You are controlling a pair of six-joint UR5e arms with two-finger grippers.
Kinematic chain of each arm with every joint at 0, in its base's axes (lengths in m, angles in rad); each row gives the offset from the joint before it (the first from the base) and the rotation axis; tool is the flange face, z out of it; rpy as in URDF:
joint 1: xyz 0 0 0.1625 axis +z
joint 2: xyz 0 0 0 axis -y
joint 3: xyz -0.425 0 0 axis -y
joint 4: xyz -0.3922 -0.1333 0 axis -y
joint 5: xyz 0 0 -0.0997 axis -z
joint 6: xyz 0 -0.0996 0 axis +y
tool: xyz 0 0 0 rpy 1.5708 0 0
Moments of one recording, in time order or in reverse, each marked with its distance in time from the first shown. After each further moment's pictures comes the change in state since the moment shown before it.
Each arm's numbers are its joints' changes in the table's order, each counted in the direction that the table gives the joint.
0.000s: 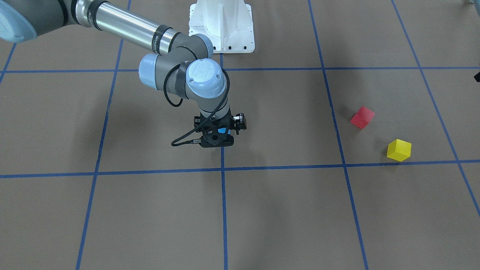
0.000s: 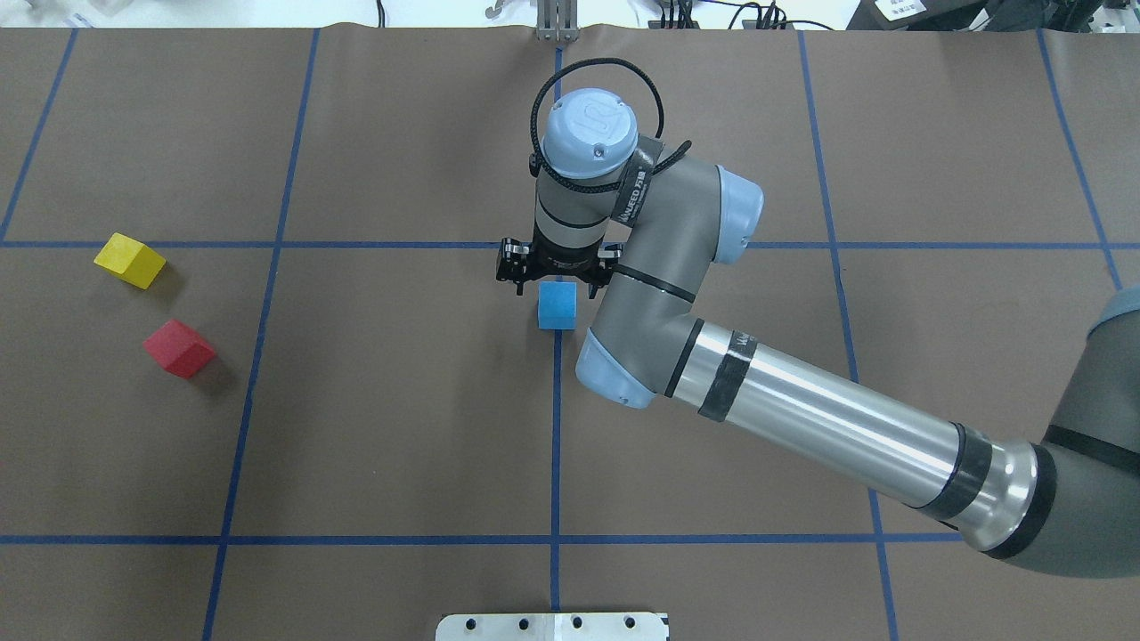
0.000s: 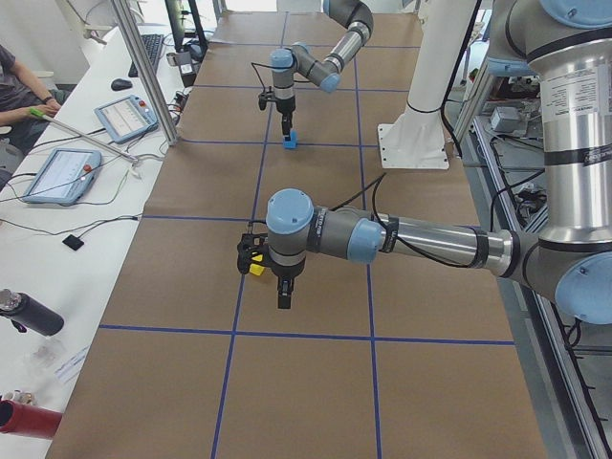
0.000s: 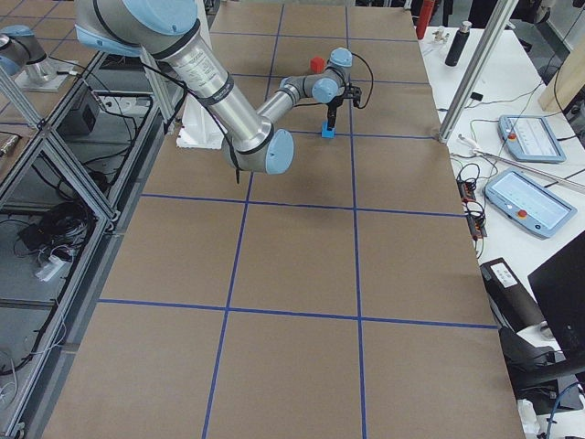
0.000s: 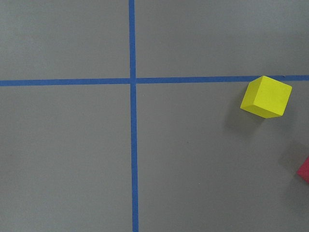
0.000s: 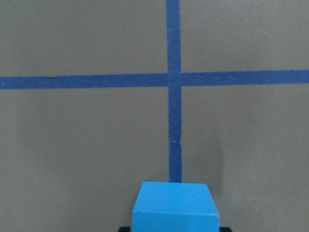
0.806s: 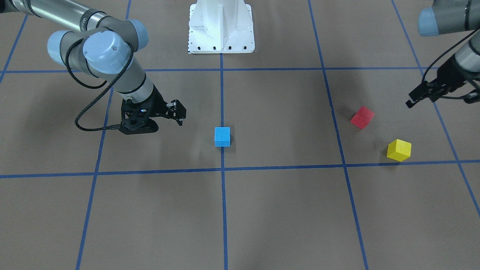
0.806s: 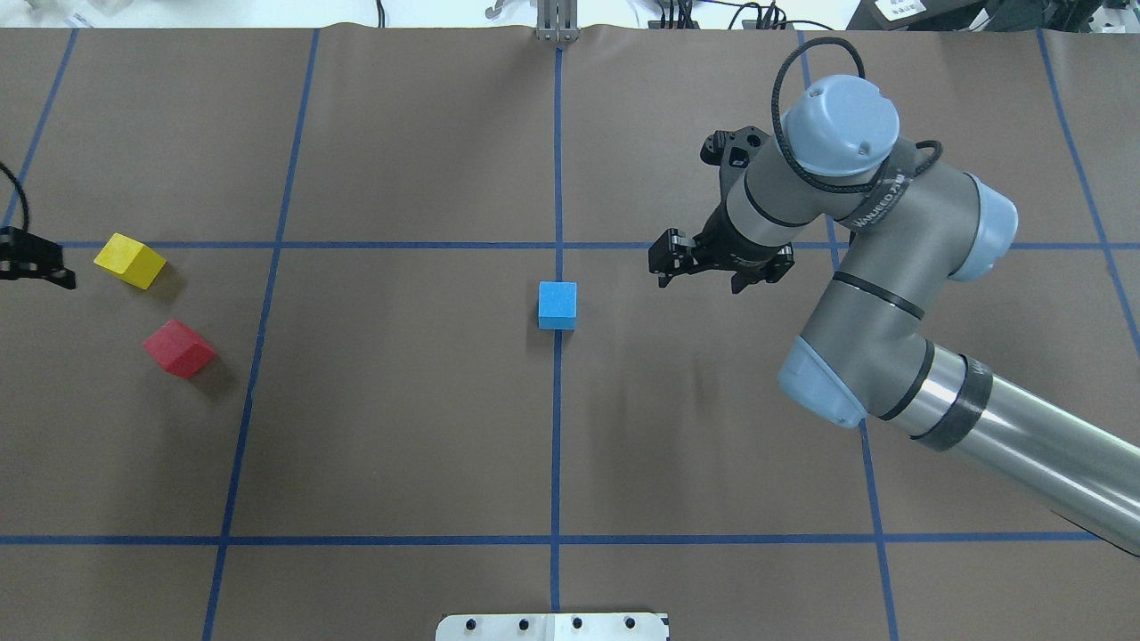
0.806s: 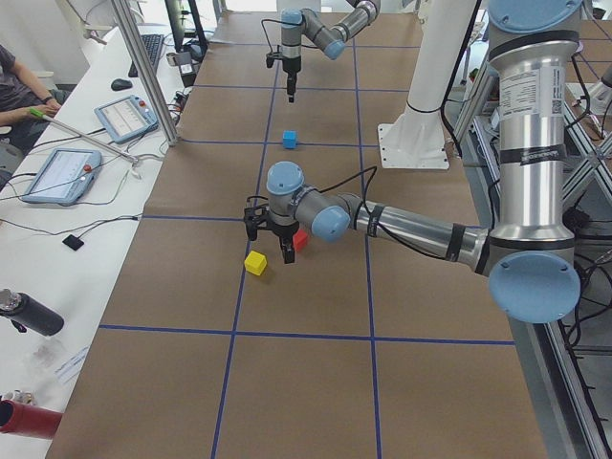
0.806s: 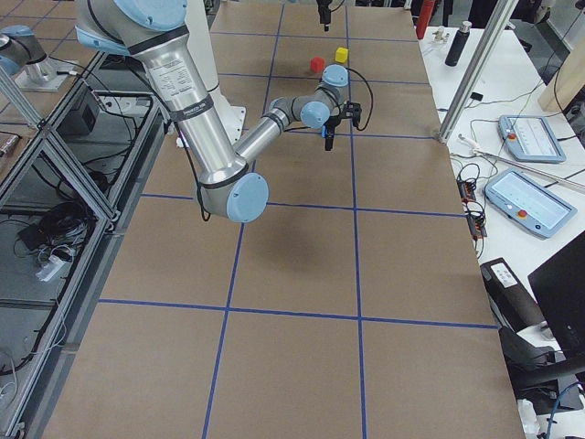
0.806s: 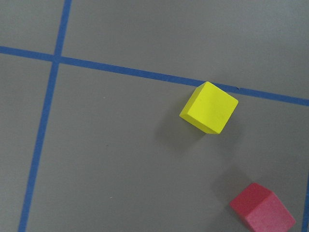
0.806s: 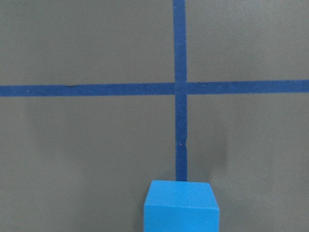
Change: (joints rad) left arm 0.435 -0.119 0.020 -0.262 0.153 0.825; right arm 0.111 -0.399 0.414 0.001 0.041 0.048
